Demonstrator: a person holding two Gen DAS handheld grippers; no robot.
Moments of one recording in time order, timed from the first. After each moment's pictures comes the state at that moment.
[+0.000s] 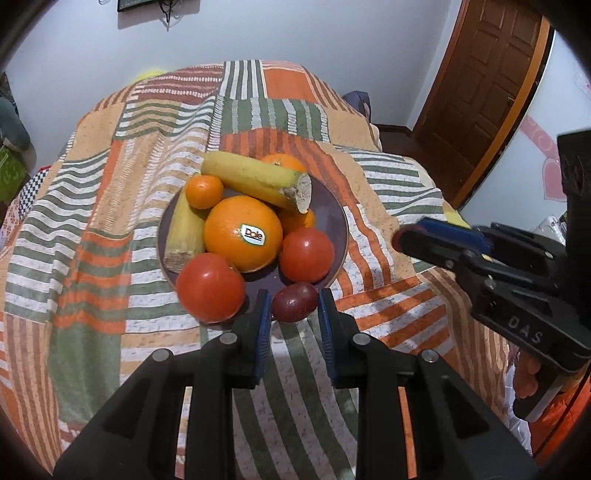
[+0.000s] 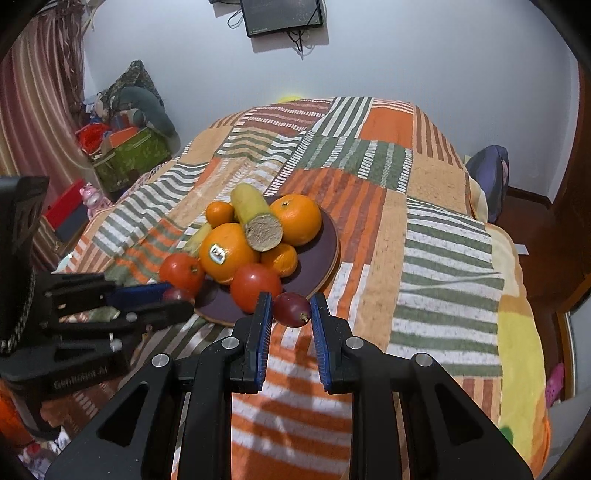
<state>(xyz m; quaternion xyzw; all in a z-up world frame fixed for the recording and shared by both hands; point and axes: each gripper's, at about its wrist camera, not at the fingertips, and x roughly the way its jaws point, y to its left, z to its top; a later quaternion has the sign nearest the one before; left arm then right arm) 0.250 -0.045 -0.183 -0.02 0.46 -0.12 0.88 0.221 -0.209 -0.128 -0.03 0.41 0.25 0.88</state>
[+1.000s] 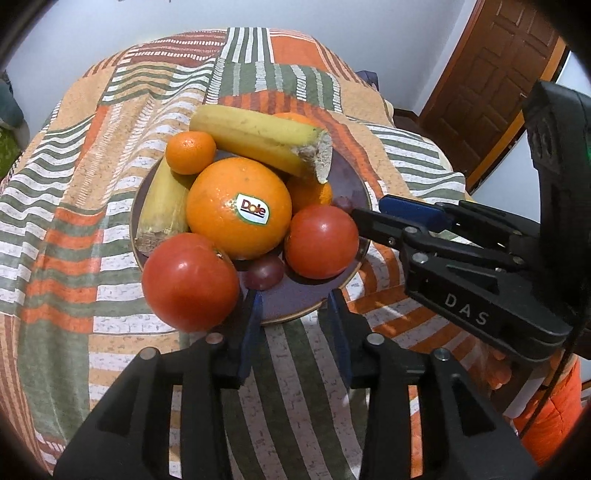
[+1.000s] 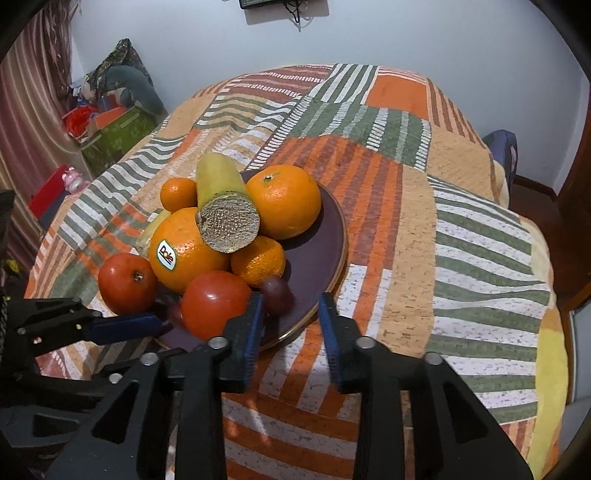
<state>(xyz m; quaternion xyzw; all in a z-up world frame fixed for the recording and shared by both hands) 0.275 -0.045 -0.218 -0.04 0.50 -0.12 0.86 0.263 -0.186 -0.170 -0.05 0.45 0.24 0.86</state>
